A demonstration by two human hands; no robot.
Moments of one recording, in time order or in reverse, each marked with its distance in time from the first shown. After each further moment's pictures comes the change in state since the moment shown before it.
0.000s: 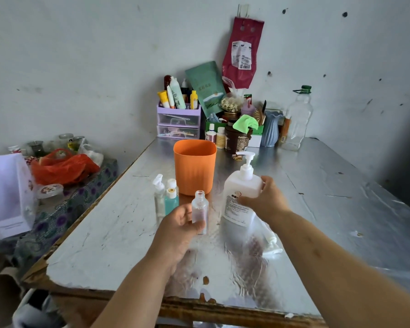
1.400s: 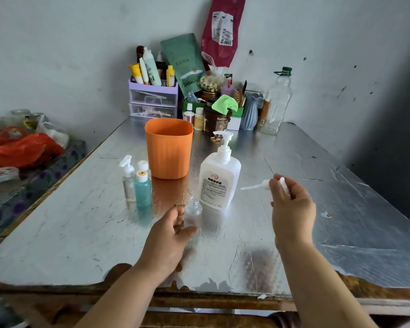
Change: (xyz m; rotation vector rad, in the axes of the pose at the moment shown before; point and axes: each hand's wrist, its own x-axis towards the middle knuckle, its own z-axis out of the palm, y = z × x) left_hand -0.010 -0.035 0.042 0.321 0.015 0.128; right_hand -0.053 0.048 -0.034 0.438 0.541 -0.006
